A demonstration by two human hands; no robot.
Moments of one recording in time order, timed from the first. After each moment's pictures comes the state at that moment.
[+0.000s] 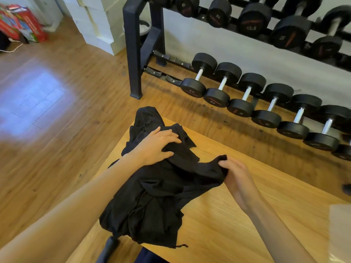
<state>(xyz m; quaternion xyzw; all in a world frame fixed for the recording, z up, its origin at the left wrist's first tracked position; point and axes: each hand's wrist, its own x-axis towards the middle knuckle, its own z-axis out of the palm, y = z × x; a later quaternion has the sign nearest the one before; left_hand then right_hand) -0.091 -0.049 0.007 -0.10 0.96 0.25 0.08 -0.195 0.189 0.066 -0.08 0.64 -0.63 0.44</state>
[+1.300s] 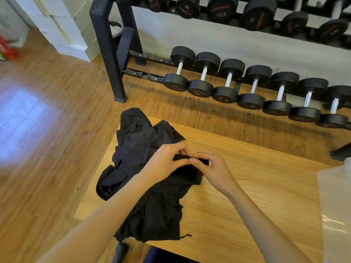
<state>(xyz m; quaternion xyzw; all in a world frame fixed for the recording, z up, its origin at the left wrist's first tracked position) -0.096 0.025 0.025 -0.08 0.87 0.48 -0.01 -0.179 0.189 0.030 -0.24 0.78 -0.47 0.33</state>
